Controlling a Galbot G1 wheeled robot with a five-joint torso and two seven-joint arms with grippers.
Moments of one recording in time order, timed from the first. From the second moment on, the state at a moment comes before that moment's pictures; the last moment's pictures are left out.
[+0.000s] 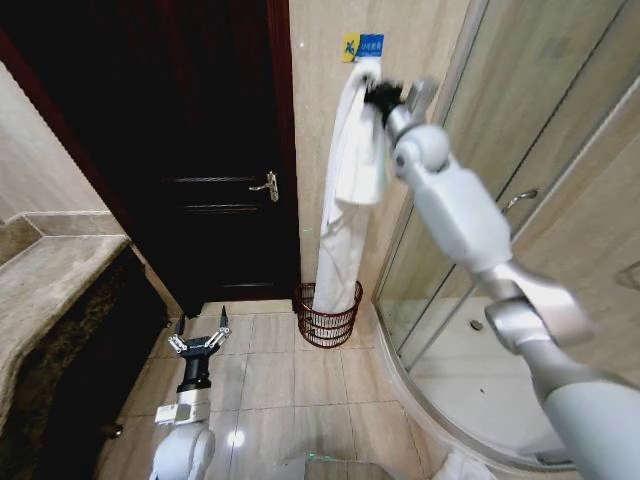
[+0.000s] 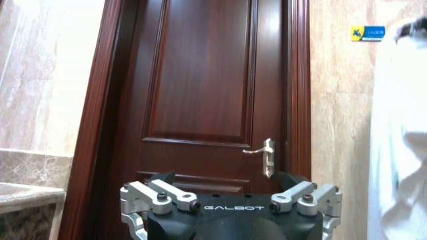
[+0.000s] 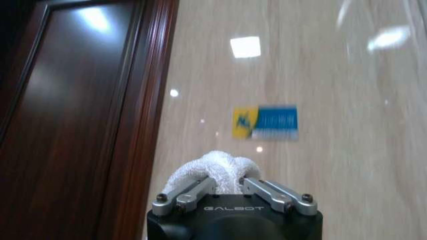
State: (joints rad) left arm 1.69 -1.48 -0.68 -1.98 -0.23 -0.53 -0.03; right arm 0.04 1.18 -0.14 1.37 0.72 -0.14 0.19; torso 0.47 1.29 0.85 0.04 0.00
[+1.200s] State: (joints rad) left arm 1.72 -1.51 -0.67 -1.95 -0.17 -0.58 -0.02; right arm -0.28 1.24 -0.07 1.40 0.67 -0.15 0.25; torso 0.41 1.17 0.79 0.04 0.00
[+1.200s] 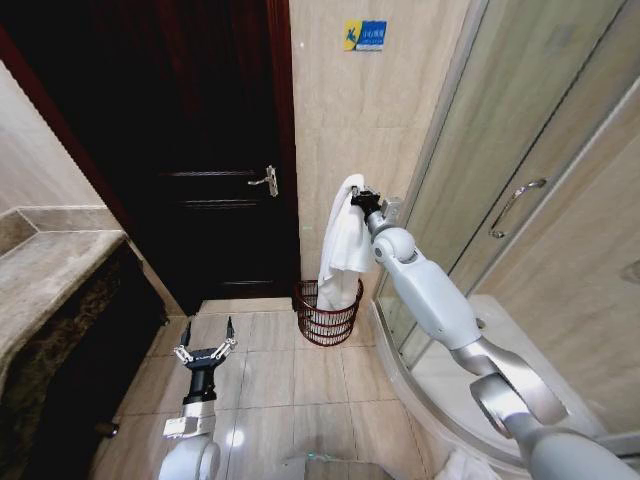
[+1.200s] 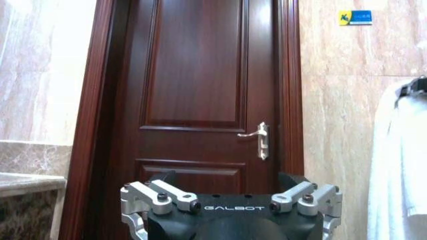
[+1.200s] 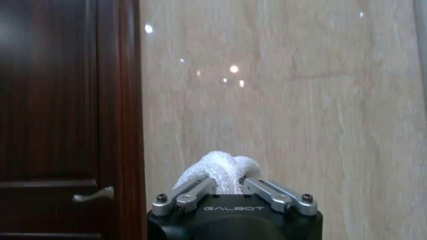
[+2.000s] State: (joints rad) left arm 1.72 -1.50 -0.67 -1.93 -0.17 -0.59 -0.02; right arm -0.24 1.38 -0.03 1.21 0.65 -0.21 0.24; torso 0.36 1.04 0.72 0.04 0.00
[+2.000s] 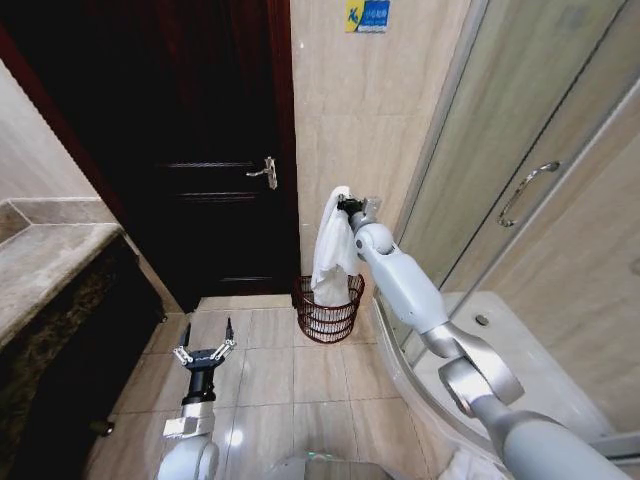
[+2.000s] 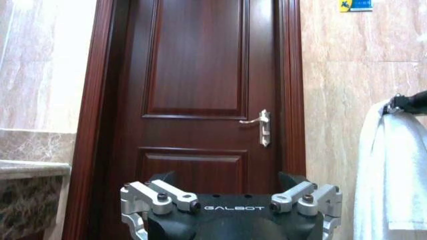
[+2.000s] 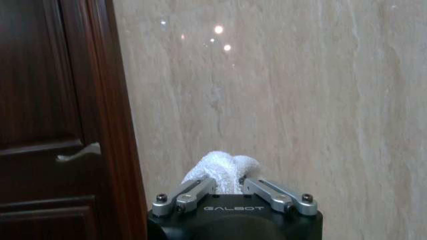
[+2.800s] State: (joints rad) left arm 1.72 -1.51 -0.67 -1.91 -0.16 -0.59 -0.02; right arm -0.29 1.39 -0.02 1.19 0.59 -0.18 0.20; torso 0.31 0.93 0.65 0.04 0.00
